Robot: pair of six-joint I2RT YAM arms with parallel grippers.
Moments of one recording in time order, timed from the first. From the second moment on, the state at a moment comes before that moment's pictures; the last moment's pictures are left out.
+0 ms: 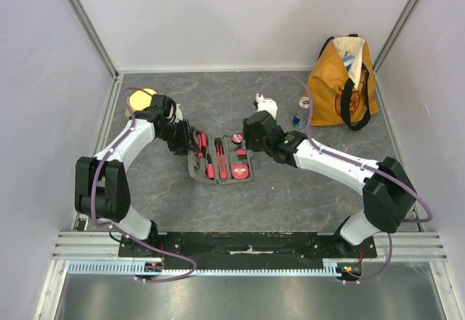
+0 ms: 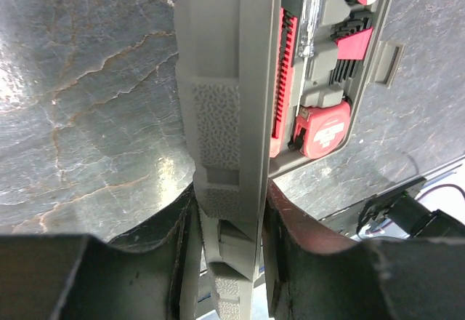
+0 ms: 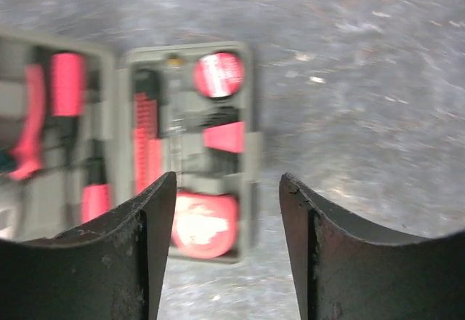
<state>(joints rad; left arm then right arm) -0.16 1.56 1.10 -0.72 0.43 -0.44 0.86 1.56 1.15 -0.28 0.36 0.57</state>
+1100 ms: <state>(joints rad) -0.19 1.61 1.23 -0.87 0.33 -0.36 0.76 1.78 1.04 -0.24 0.09 0.49</state>
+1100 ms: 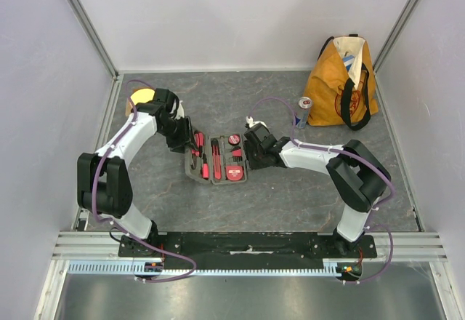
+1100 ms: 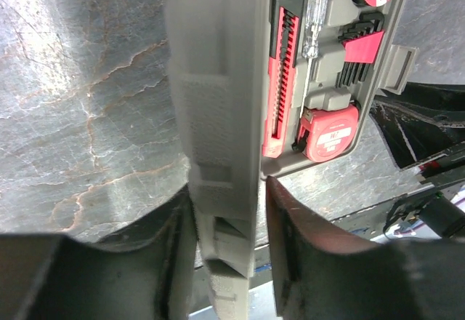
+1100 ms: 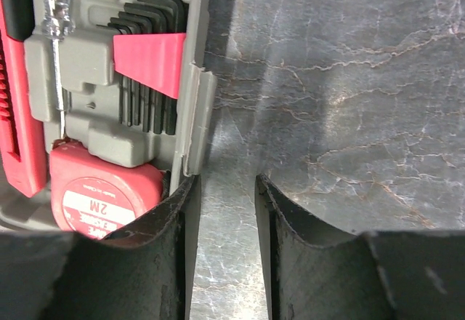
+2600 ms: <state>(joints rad) -0.47 1.58 1.21 -0.66 0.30 -0.59 0.63 1.55 0.88 -0.38 0.24 0.61</state>
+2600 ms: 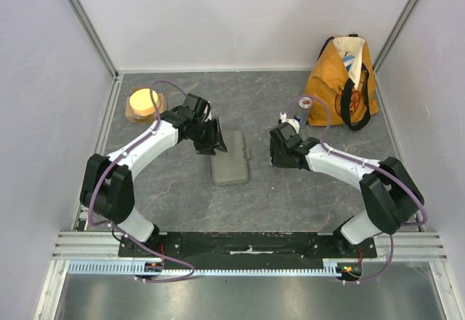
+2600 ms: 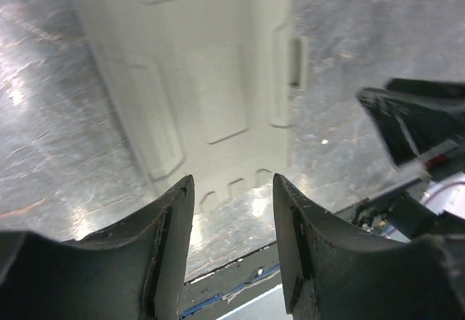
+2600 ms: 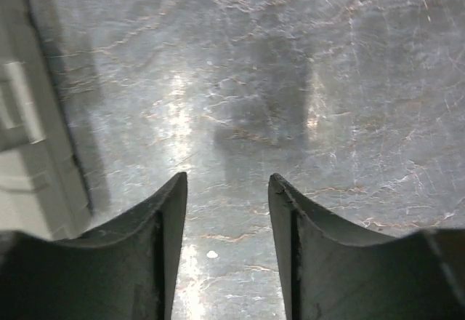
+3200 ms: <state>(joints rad) -0.47 1.67 1.07 -0.62 0.15 -0.72 0.64 1.75 1.16 -0.35 -0.02 0.55</state>
